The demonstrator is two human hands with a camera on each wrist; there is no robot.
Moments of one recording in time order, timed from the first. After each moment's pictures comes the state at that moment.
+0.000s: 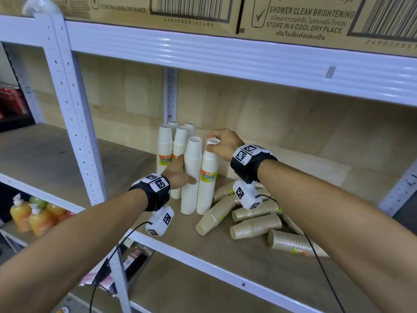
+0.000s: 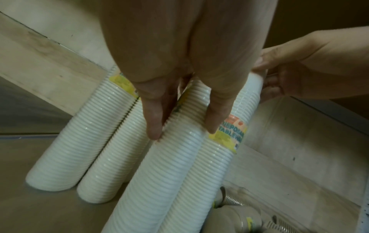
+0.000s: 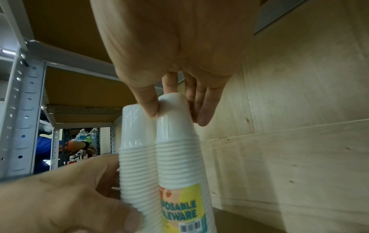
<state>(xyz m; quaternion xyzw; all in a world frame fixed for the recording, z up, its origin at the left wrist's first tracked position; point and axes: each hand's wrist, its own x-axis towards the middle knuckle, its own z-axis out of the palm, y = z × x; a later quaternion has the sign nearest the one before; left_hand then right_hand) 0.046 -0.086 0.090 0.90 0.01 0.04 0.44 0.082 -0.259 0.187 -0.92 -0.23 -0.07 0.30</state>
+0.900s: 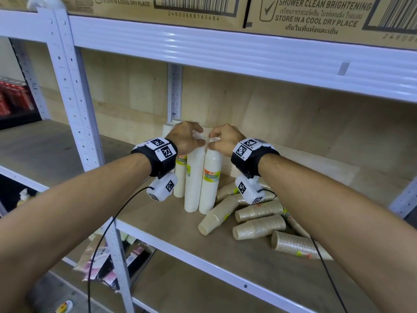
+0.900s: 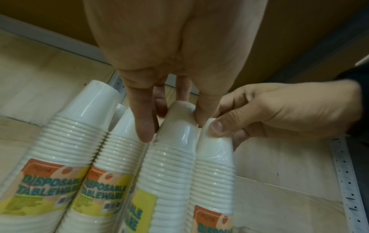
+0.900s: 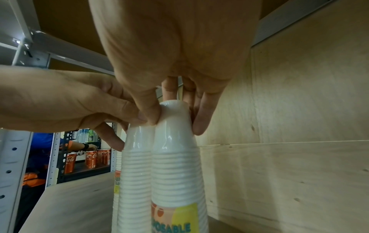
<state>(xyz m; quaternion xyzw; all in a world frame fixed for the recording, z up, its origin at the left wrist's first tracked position) 0.068 -0.087 0.176 0.93 -0.02 0.14 0.32 0.093 -0.250 0.192 -0.94 -0.21 -0.05 0.27</state>
